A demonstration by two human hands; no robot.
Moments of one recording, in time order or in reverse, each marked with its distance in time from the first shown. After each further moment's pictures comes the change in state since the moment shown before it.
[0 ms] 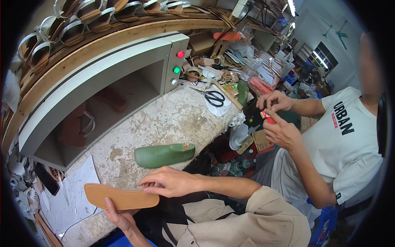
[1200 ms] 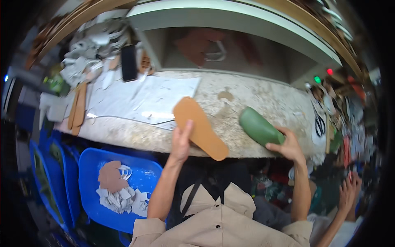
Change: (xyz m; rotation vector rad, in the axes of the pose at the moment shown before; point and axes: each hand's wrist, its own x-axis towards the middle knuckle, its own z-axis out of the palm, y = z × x) left_hand 0.014 -0.008 -0.018 0.043 0.046 -0.042; right_hand -0.010 0.073 -0.092 -0.348 0.017 0.415
